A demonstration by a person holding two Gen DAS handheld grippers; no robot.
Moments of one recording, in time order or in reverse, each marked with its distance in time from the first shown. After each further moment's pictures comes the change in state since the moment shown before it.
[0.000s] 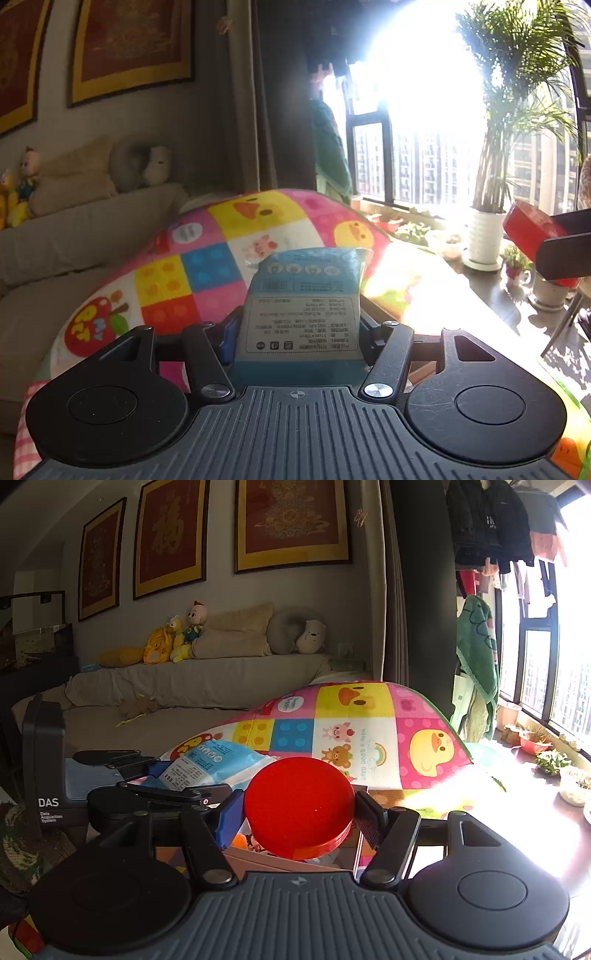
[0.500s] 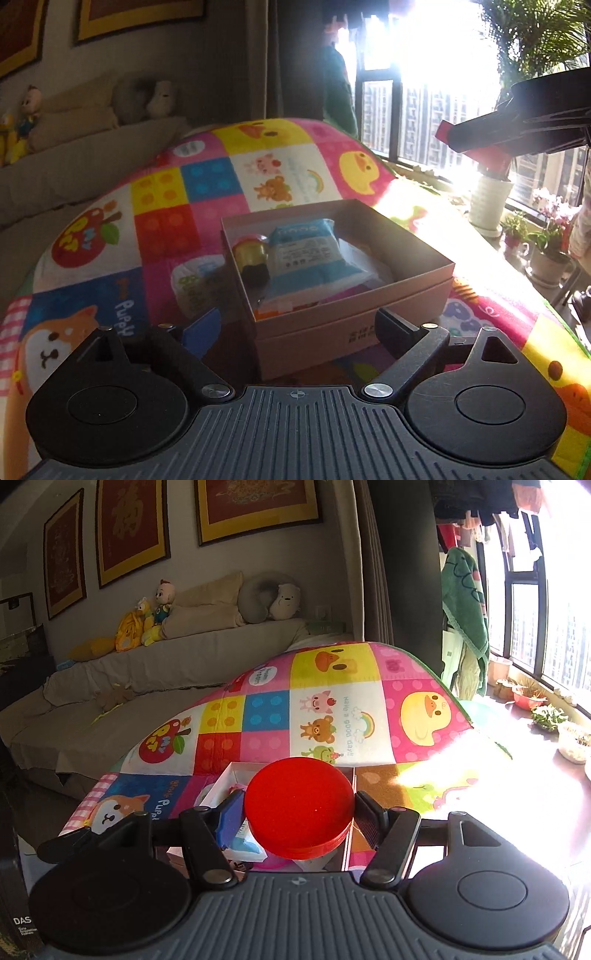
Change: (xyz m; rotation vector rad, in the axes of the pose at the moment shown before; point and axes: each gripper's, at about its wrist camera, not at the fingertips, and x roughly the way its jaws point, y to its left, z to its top) left arm -0.001 0.014 -0.075 -0.086 0.193 -0.030; right arm 0.096 -0.033 0.008 0.123 0.149 -0.026
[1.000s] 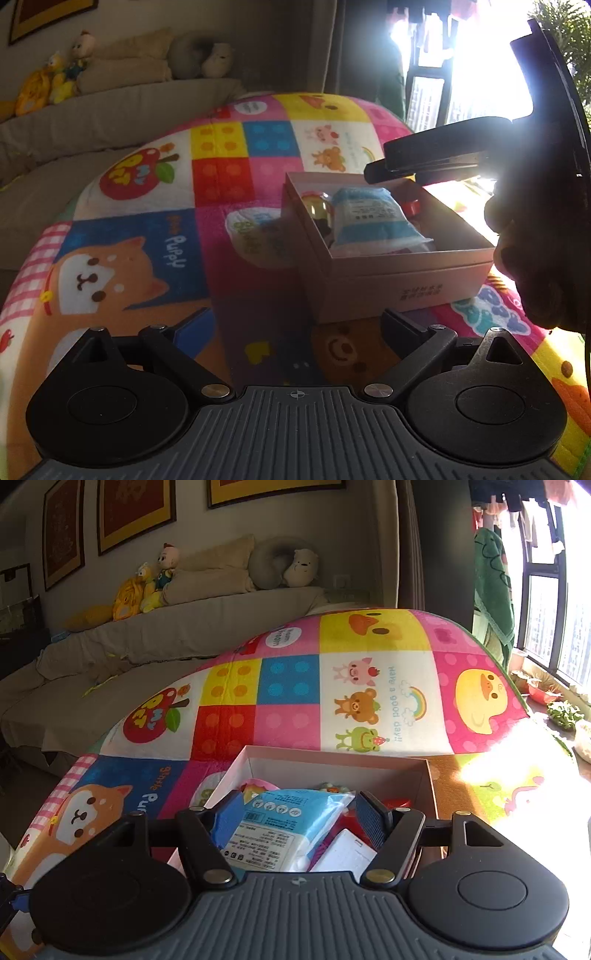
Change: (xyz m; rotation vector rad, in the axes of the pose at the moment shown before) left arm -0.016 0.037 -0.026 -0.163 0.074 0.072; right arm 0.122 0.064 -0.018 -0.081 0.066 0.013
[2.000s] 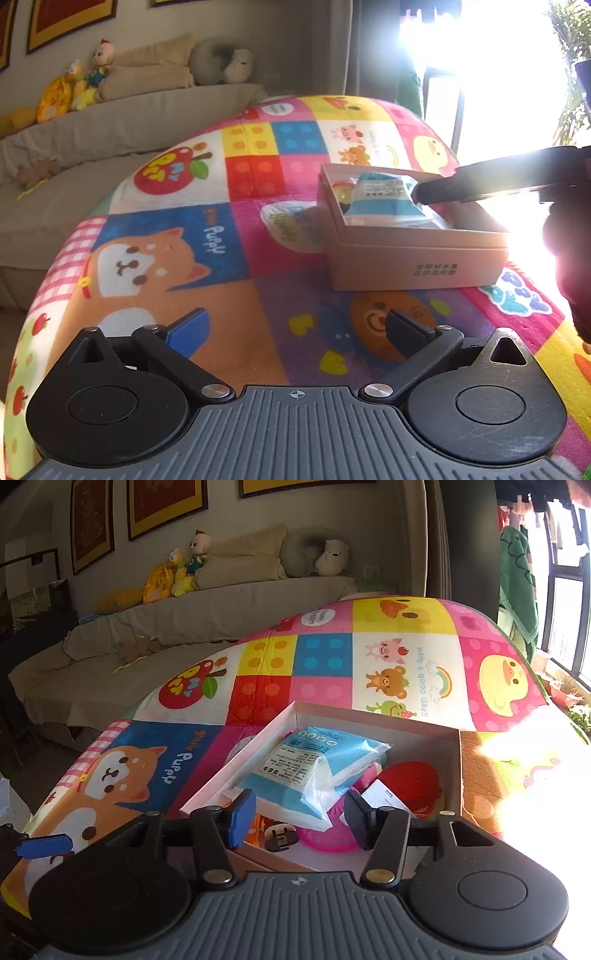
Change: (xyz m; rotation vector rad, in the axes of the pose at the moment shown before) left arm -0.021 0.019 -0.024 0.010 -0.028 0.099; right arm -0.040 0.002 -0.035 -0.019 -0.001 0.072
